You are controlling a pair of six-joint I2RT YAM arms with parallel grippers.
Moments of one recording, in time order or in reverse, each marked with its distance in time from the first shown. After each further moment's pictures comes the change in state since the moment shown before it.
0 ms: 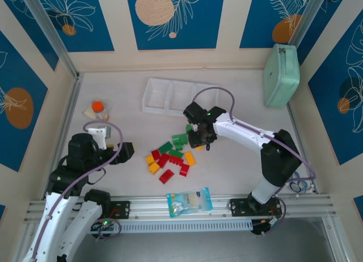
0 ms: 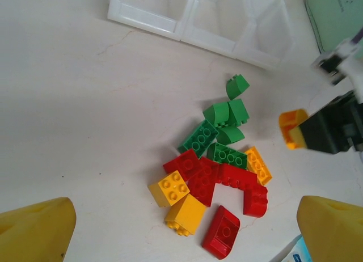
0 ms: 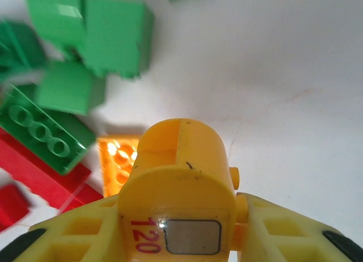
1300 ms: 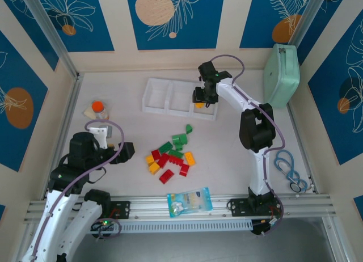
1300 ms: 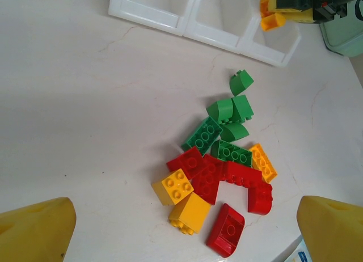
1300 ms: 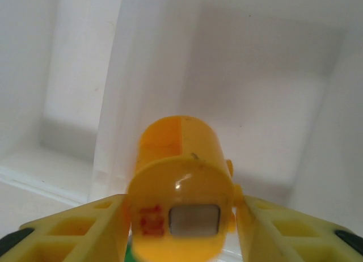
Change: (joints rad) left arm 0.000 0.022 0.000 0.000 0.002 0.019; right arm -0.340 0.496 0.613 0.059 -0.093 -0.022
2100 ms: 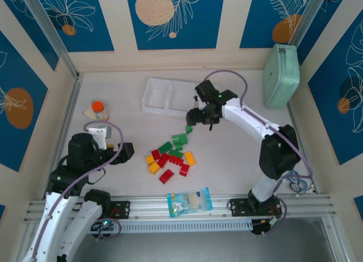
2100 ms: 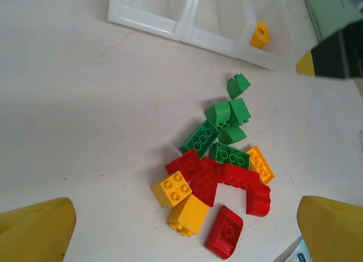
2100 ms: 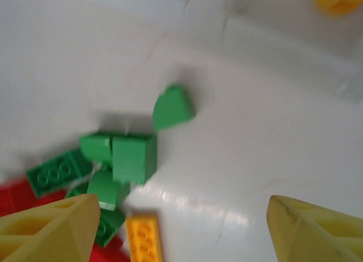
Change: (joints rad) left arm 0.000 -0.020 0.000 0.001 0.000 0.000; right arm 0.182 -0.453 -0.503 0.016 -0.035 0.002
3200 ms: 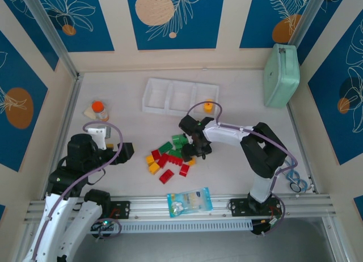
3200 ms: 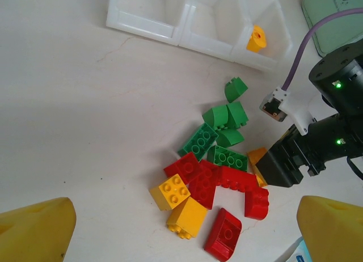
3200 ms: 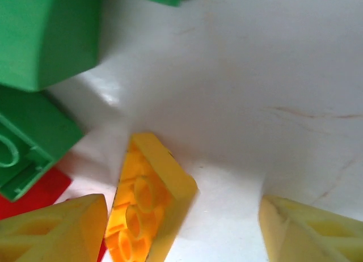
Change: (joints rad) left arm 0.000 -0.013 0.000 0.007 0.000 0.000; right arm 0.193 0.112 -0.255 0.070 0.006 0.015
